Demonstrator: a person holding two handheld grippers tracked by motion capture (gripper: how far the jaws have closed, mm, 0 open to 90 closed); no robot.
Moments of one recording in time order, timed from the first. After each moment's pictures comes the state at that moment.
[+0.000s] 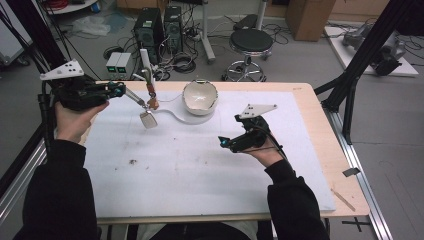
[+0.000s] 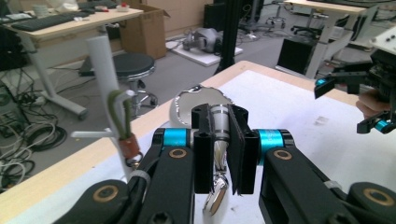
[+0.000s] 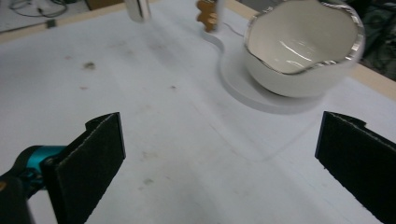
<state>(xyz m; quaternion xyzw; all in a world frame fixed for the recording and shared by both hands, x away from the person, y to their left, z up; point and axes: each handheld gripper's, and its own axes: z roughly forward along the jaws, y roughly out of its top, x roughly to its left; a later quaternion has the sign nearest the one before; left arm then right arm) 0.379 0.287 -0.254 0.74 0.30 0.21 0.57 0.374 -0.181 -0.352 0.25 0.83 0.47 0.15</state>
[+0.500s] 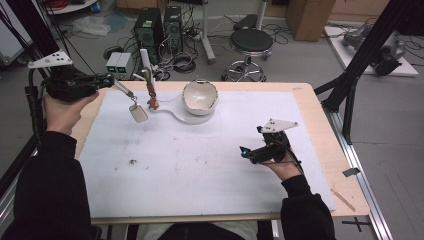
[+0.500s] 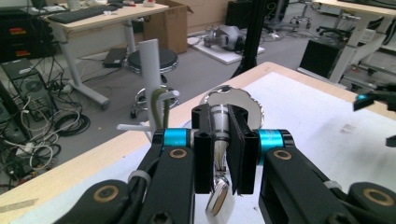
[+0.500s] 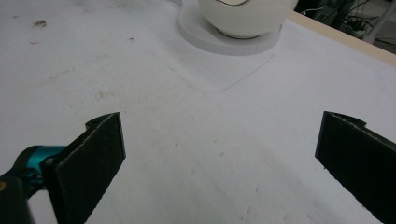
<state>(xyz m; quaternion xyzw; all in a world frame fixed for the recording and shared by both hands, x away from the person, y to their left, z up) 0.392 0.308 -0.242 0.73 0.34 0.23 0.55 0.356 -0.240 -0.390 0.30 0.82 0.45 0.18</state>
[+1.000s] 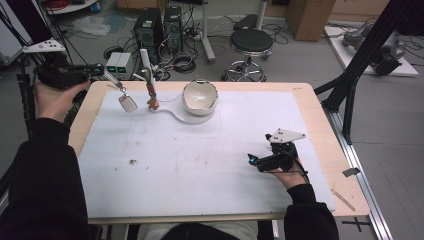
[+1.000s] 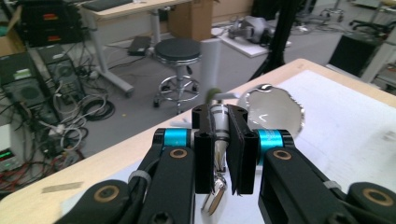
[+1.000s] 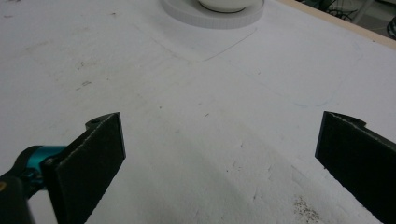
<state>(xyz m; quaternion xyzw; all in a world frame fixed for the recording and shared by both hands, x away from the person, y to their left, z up) 0.423 0.335 -0.231 0.72 0.38 0.25 0.52 0.340 -0.260 -0.410 0.31 0.82 0.44 0.21</state>
